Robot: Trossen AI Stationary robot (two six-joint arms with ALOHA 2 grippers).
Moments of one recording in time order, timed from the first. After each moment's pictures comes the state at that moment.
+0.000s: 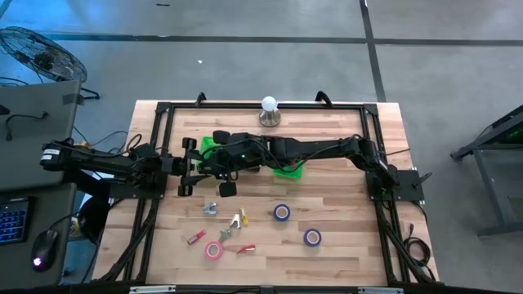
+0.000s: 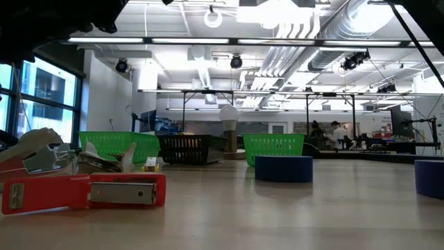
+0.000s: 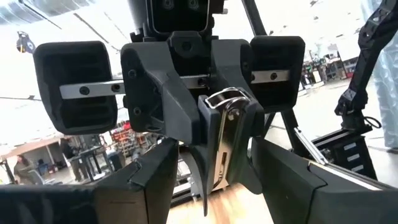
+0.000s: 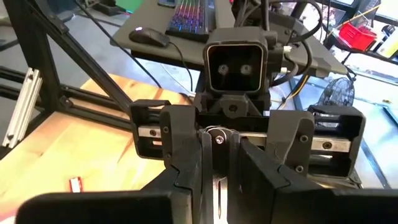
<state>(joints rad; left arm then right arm) 0.00 0.65 0.11 0.95 0.18 0.31 0.04 2.18 2.16 -0.31 -0.02 -0.24</state>
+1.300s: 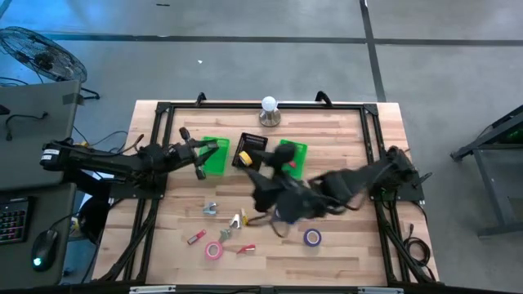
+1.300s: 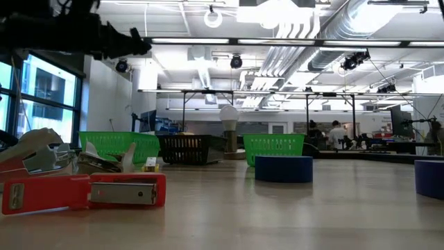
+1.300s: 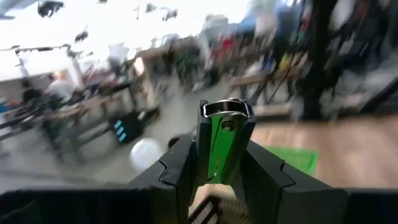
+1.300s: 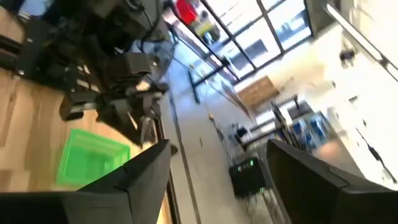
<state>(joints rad) 0.00 0.65 0.16 0.65 -0.41 0.31 0.43 1.93 2.17 -0.65 1.10 -0.49</state>
